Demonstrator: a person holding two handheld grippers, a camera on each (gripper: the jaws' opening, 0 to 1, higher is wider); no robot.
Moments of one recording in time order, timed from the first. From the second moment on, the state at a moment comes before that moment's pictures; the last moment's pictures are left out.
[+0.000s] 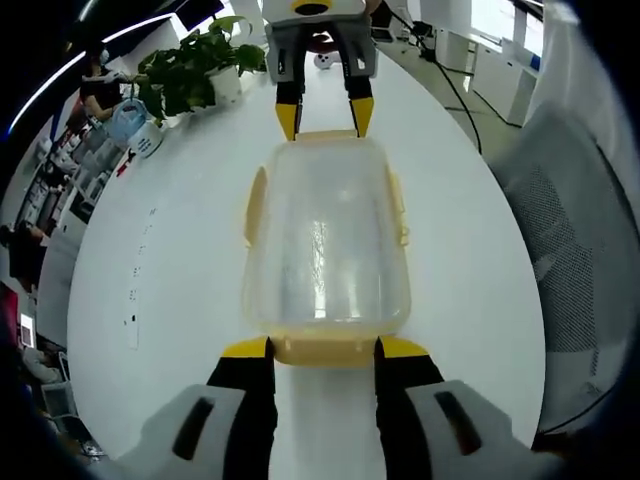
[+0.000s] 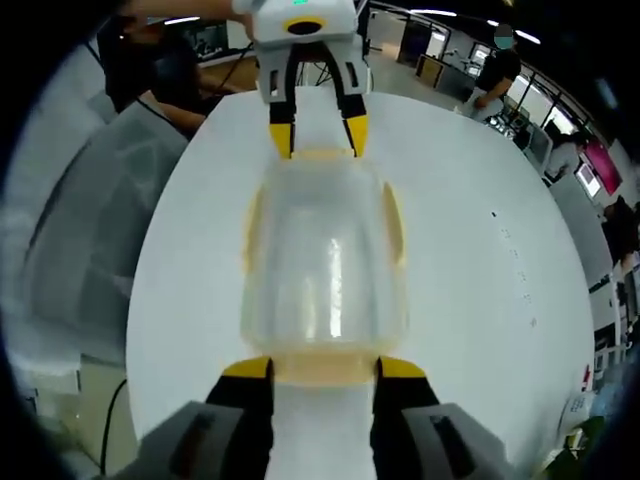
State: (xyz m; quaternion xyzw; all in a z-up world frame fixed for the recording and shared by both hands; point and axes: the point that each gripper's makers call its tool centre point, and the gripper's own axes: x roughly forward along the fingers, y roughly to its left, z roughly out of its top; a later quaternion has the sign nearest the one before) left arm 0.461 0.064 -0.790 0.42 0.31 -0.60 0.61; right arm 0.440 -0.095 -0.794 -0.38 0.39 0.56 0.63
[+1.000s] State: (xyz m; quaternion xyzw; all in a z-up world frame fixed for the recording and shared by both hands) left arm 0.461 0.063 -0.802 0.39 0.33 -0.61 0.61; right arm 0.439 -0.095 -0.804 -0.36 0.40 0.57 0.62
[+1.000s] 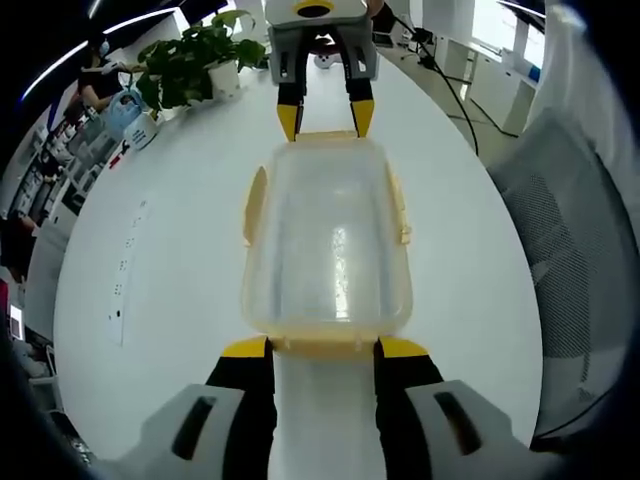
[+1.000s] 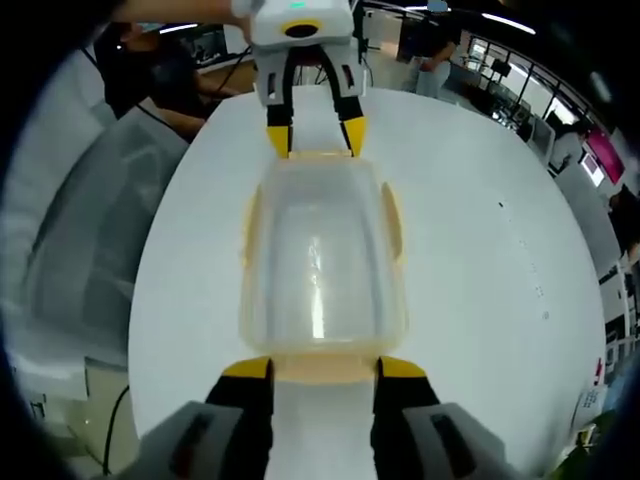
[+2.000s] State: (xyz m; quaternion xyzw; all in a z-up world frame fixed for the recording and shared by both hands) left arm 0.457 0.067 -0.778 0.19 0.42 -0.50 0.73; right arm 0.450 -0.097 -0.773 -0.18 0.45 0.47 0.74
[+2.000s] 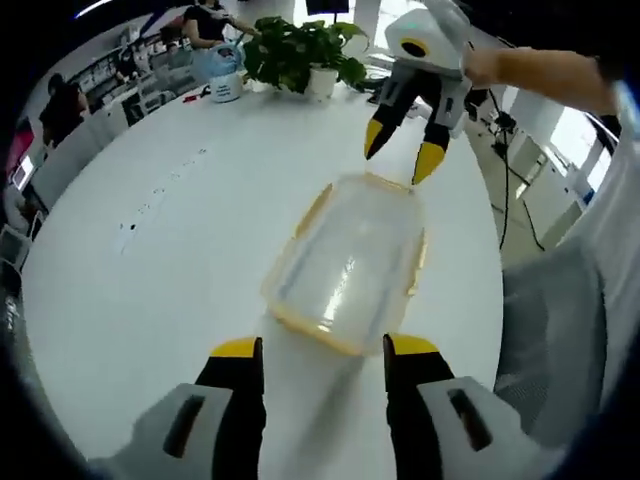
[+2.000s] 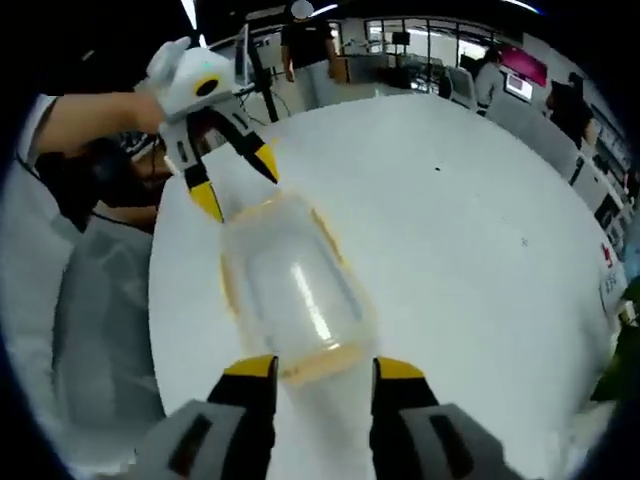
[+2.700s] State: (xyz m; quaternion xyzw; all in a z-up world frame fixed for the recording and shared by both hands) left arm 0.470 0.070 -0.786 0.04 0.49 -0.33 0.81; right arm 0.460 -0.087 -0.778 -0.03 0.51 0.32 0.80
